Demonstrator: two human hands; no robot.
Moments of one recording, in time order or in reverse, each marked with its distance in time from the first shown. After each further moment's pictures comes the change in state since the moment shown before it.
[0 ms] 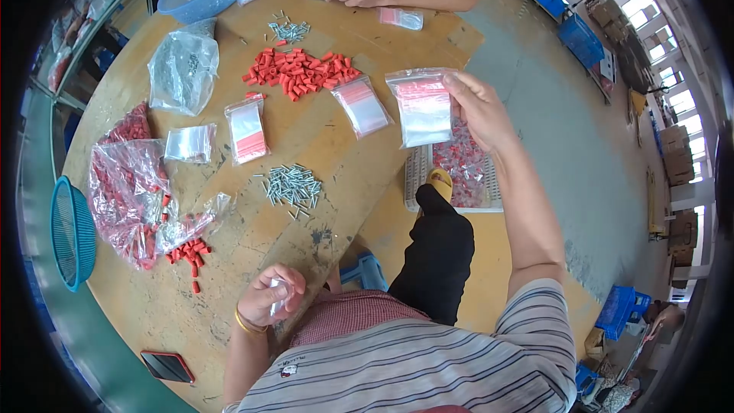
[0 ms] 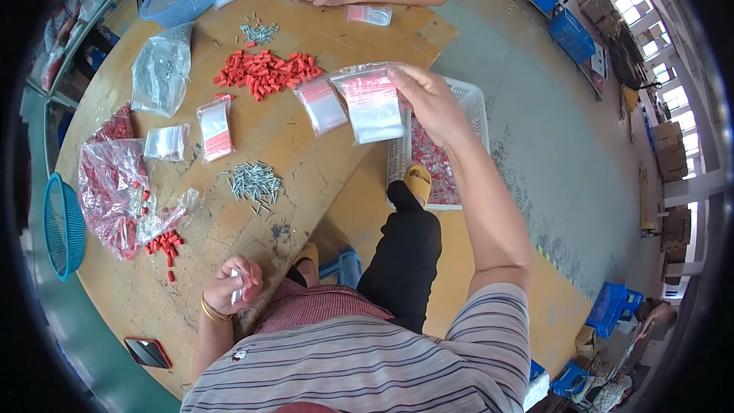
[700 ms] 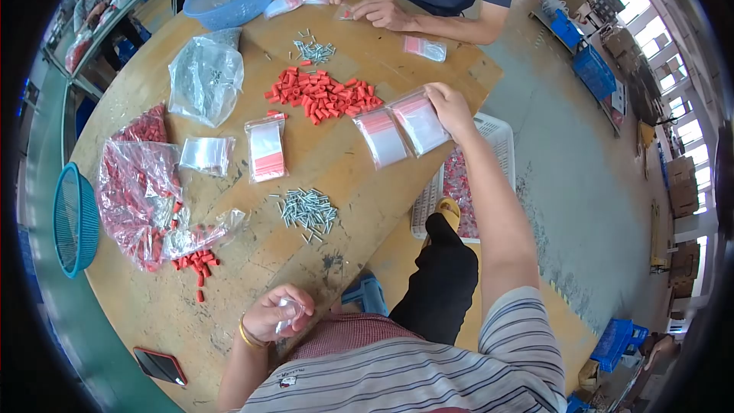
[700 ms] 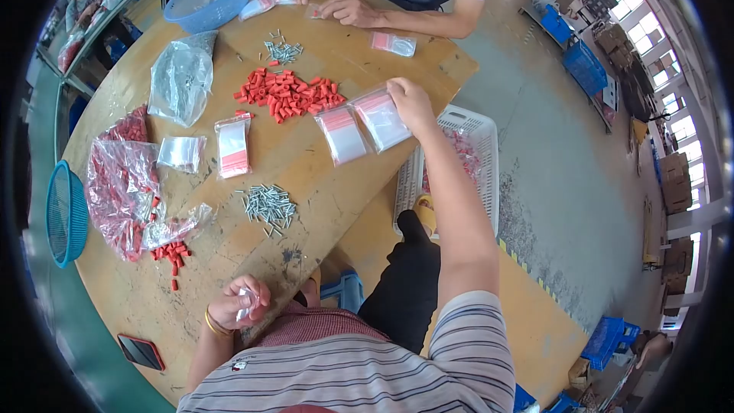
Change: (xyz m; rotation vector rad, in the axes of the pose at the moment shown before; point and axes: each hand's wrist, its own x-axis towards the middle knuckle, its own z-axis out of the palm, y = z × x) left_hand -0.004 0.004 0.002 0.001 0.034 -0.038; right_hand 0.121 0.090 0.003 -0.516 0.189 -0.097
